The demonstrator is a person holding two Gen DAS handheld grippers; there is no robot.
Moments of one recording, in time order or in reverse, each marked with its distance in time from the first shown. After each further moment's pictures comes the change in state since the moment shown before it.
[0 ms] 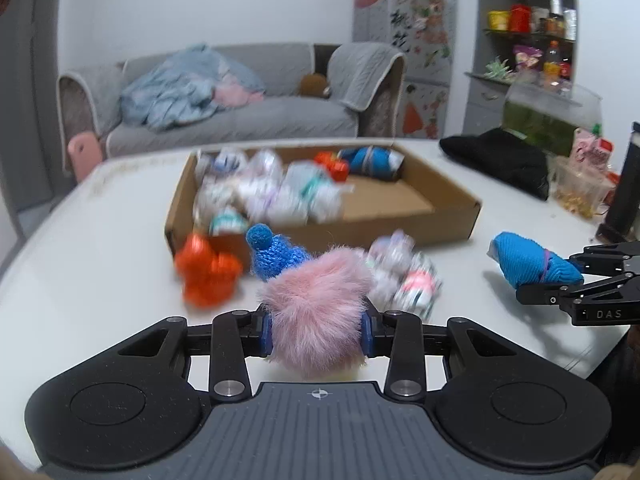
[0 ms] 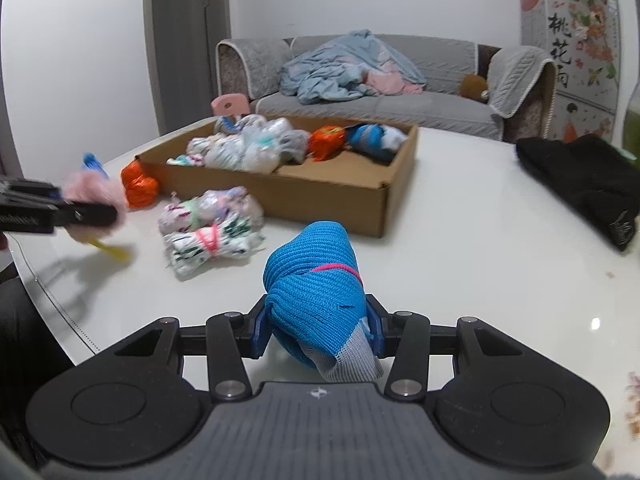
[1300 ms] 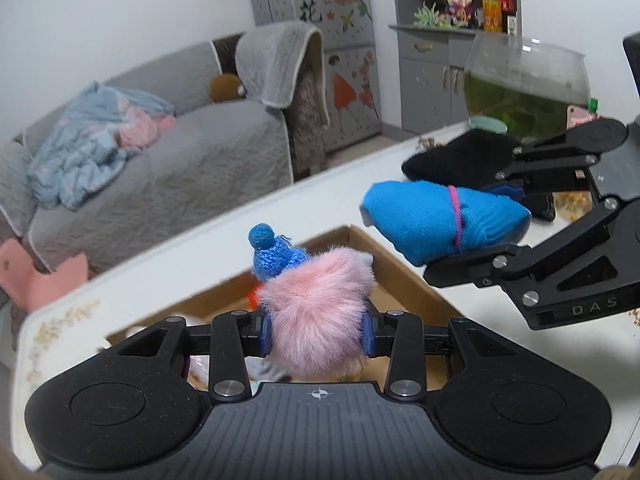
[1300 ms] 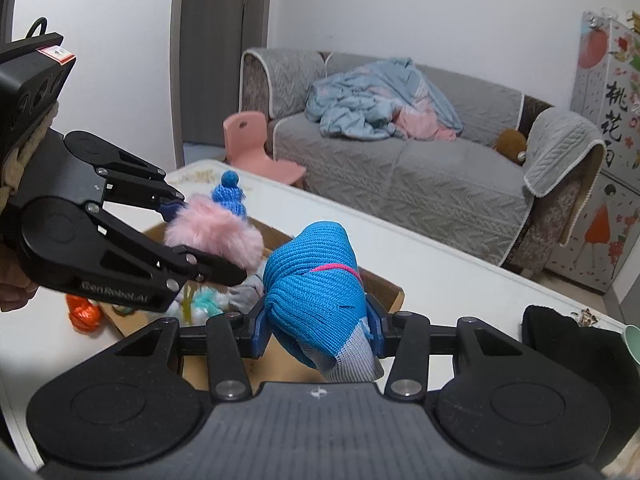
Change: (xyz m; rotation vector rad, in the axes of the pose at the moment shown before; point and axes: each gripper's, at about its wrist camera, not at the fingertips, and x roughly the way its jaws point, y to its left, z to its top) left arm 0.155 -0.047 0.172 0.283 0.132 -0.138; right arm 0.074 -0.047 0.169 -0.186 0.018 0.060
